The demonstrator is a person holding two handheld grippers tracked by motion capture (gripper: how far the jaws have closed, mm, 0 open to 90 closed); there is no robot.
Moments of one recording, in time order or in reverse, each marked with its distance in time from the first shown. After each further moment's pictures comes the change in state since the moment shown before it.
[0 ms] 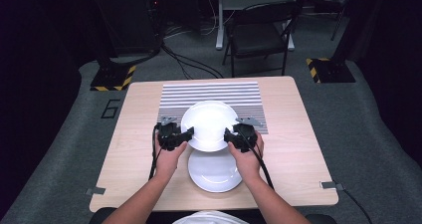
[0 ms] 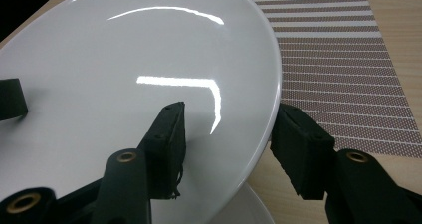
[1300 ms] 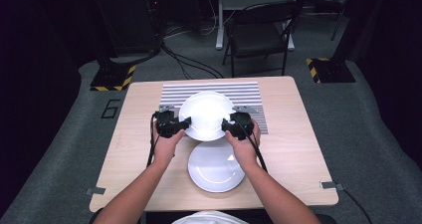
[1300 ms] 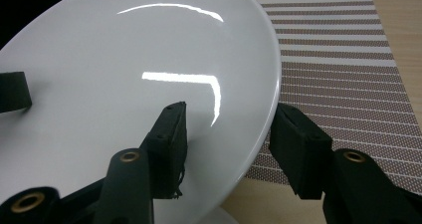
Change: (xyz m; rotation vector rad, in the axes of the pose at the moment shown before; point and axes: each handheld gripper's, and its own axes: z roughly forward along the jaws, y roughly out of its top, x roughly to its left) left arm 0.017 0.031 0.018 0.011 -0.002 -0.005; right arm 0.001 0.029 0.022 0.005 0.016 -0.011
